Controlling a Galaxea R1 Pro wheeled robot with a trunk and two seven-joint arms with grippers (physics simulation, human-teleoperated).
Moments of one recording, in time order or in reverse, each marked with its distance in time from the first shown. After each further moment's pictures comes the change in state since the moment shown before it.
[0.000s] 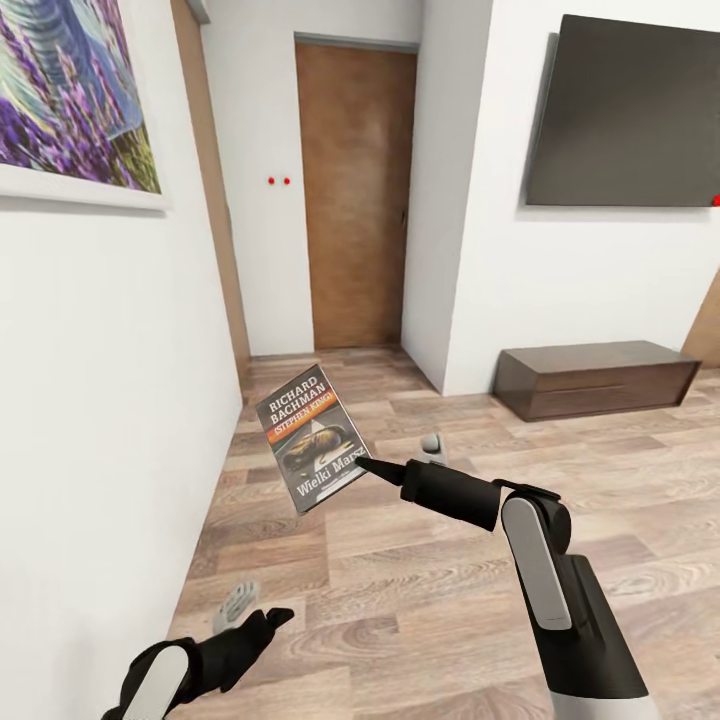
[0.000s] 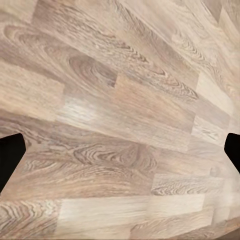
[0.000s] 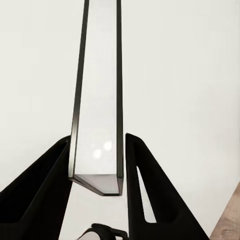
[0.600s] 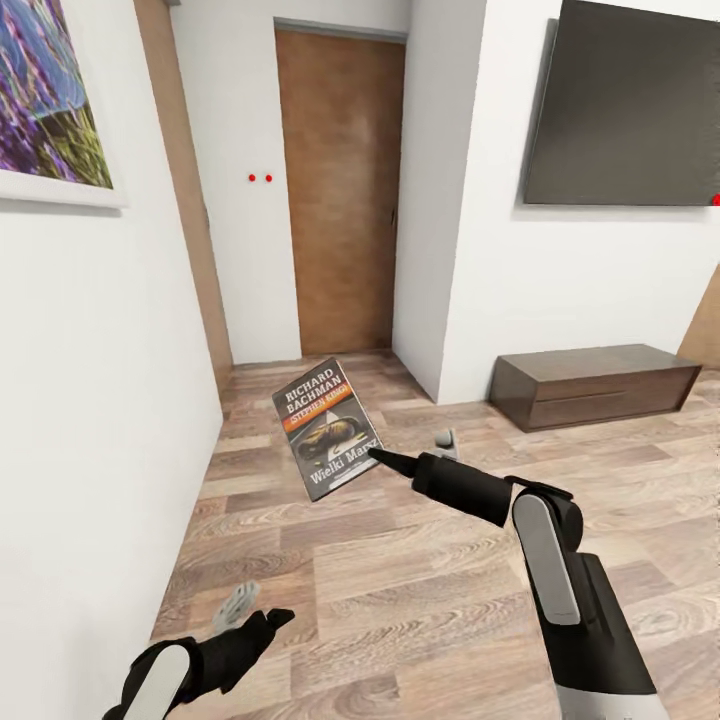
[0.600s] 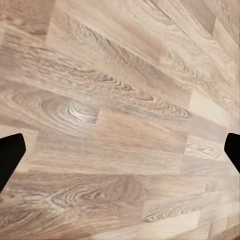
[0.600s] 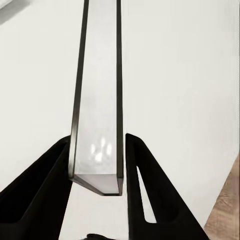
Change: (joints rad) left arm -0.008 0.000 -0.001 0.018 0.000 -0.001 0.000; right arm -0.007 -0.006 -0.049 -0.001 -0.004 -0.002 -0.003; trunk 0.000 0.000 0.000
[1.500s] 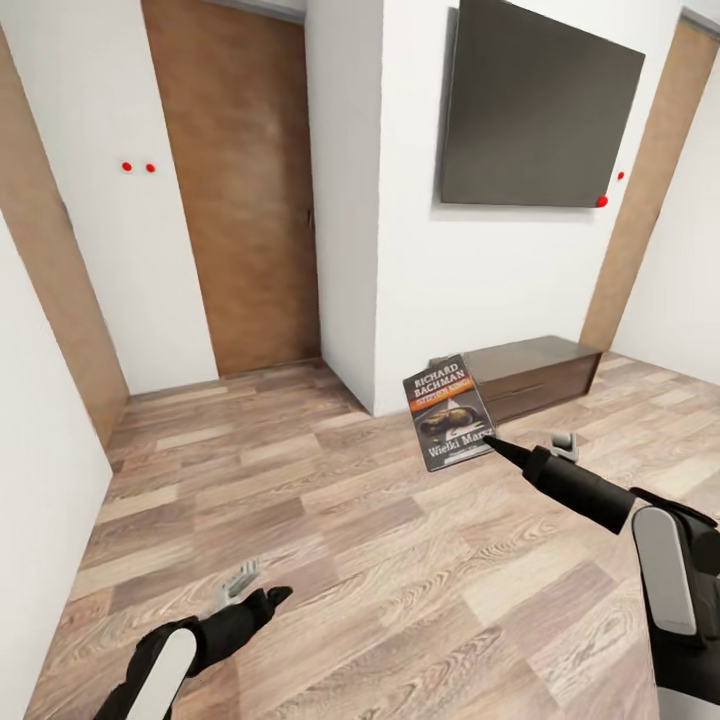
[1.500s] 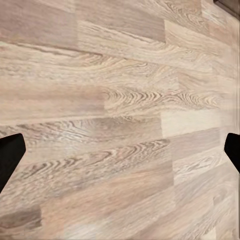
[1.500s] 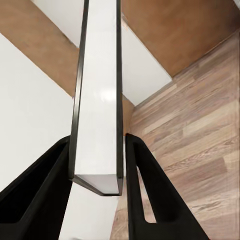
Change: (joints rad) left arm -0.046 0.002 0.000 0.012 -0.184 -0.058 -0.127; right arm 0.023 -0.186 -0.346 0.004 0.008 0.001 -0.004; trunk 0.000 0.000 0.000
